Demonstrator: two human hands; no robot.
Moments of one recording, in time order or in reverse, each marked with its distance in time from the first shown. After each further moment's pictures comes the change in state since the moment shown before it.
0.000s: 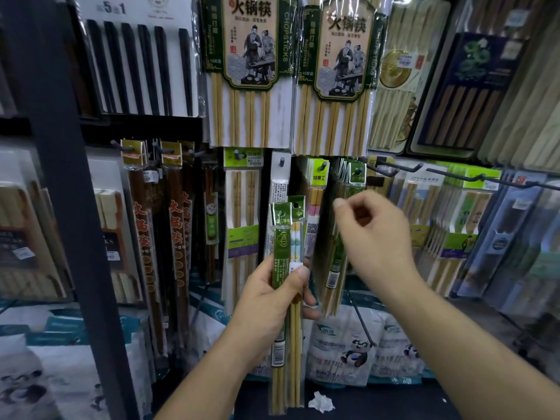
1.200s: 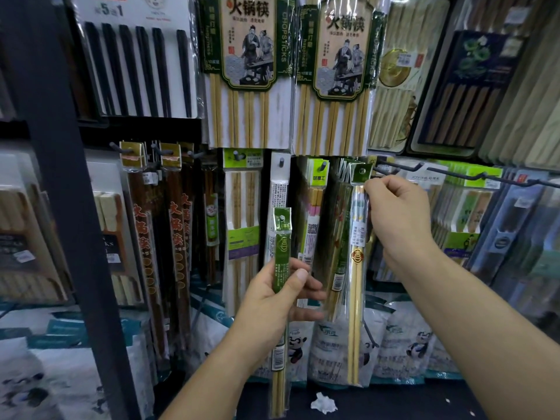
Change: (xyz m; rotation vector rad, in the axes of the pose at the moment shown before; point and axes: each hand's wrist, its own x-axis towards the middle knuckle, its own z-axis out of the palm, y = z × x) left_hand -0.002 0.001 0.001 0.002 -0.006 -0.042; right_hand 0.043 0.014 -0.009 0.268 0.131 0.183
